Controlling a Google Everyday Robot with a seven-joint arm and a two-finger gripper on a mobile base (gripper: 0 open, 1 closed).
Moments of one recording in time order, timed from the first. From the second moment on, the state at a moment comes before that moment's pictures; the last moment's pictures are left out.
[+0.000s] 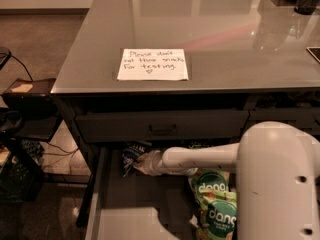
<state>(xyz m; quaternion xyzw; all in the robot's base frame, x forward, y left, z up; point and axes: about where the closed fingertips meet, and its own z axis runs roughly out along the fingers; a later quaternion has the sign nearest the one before) 0.610 0.099 0.397 -0.55 0.73 0.17 0.37</state>
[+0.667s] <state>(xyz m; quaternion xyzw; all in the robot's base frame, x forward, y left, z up) 0.535 0.030 0.451 -0.57 0.74 0.18 0.32</state>
